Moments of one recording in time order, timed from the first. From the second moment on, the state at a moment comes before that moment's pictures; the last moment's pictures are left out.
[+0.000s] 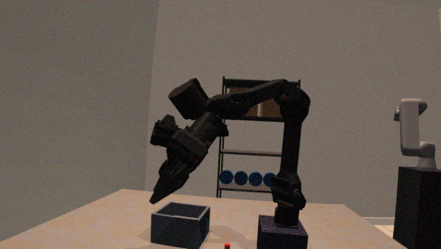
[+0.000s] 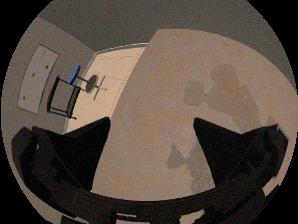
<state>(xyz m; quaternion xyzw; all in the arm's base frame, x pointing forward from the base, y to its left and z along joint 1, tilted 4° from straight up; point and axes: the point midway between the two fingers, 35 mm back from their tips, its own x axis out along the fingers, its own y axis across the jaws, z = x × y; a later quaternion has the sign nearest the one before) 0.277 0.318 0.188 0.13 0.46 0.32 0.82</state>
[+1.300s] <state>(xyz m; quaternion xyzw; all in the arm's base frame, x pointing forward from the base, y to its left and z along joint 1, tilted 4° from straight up) 0.187 0.142 0.048 0.22 0.66 -0.24 0.68</state>
